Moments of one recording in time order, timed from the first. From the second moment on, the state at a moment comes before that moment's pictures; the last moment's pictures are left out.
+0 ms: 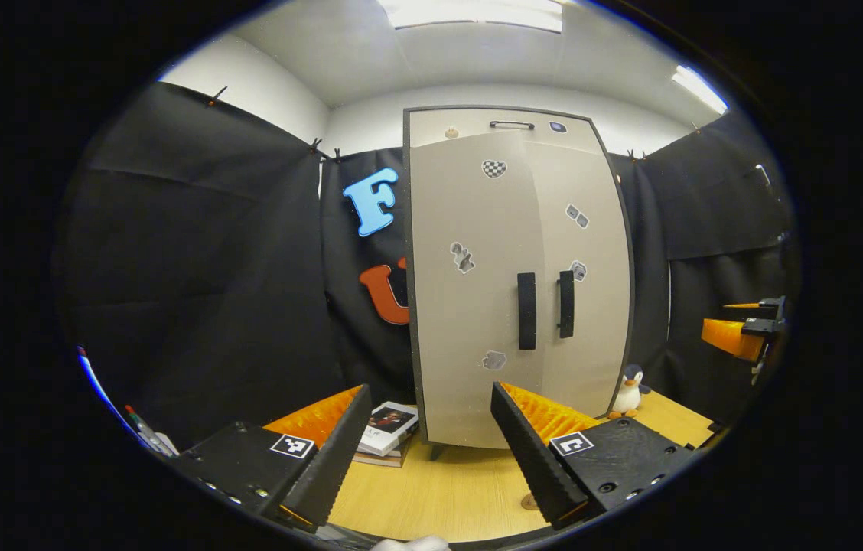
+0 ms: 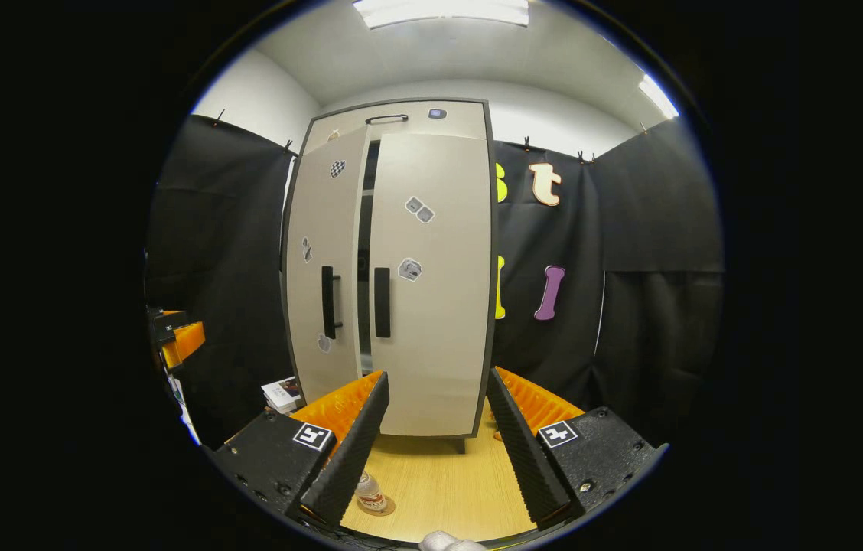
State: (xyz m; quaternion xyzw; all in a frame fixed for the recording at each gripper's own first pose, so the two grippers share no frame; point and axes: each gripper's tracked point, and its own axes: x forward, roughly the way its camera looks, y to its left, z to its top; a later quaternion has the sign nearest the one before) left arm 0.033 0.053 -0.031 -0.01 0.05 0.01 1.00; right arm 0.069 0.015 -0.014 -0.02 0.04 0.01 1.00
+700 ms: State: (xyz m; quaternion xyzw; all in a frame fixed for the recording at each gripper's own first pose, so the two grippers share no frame) left arm 0.039 0.045 -0.030 -0.01 0.05 0.01 1.00; right arm 0.063 0.008 -0.016 -0.02 0.03 0.01 1.00
